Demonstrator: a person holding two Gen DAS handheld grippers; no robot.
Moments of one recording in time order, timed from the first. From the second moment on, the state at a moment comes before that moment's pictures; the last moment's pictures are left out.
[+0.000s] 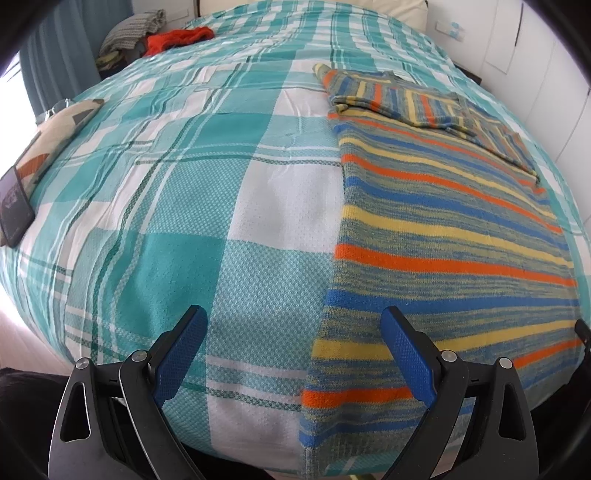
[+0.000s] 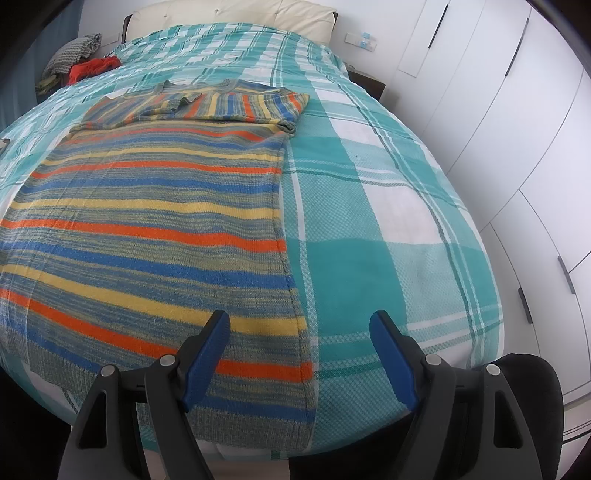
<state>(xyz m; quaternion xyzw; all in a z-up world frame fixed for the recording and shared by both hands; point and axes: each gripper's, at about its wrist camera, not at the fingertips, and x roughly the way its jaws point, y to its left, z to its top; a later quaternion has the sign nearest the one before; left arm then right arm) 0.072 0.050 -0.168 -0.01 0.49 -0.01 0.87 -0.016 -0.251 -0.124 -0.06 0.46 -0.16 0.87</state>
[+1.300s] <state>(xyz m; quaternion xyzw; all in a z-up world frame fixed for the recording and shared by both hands) 0.018 0.011 -0.184 0.04 0.57 -0.10 0.81 -0.019 -0.285 -0.152 0.17 0.60 0.03 0.78</state>
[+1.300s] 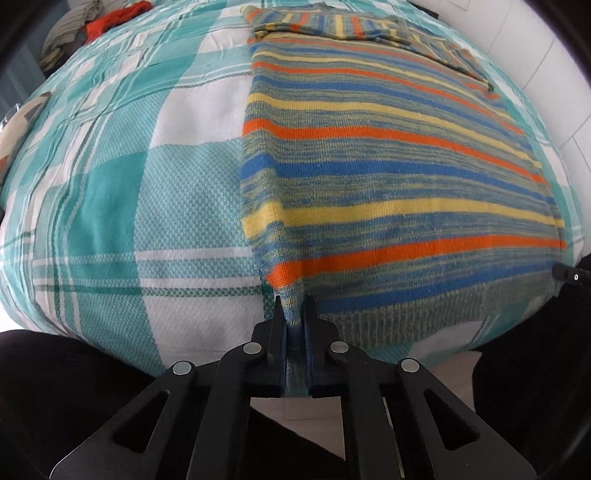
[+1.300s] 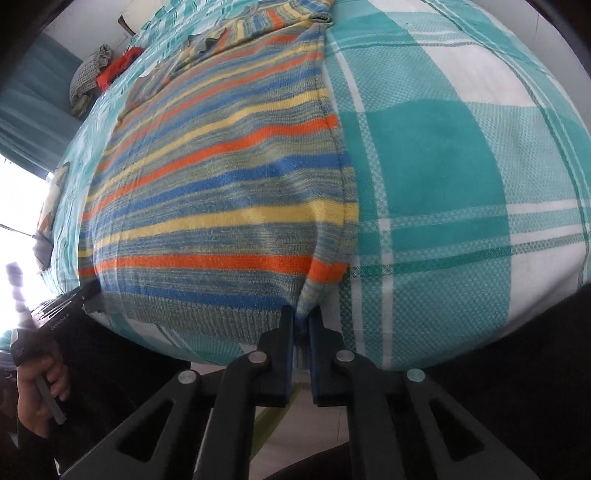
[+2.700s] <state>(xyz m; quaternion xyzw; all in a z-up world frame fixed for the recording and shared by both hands) 0.421 0.007 -0.140 -0.12 0.53 -0.15 0.82 0.370 -0.381 -0.092 0.16 0.50 0.10 0.85</state>
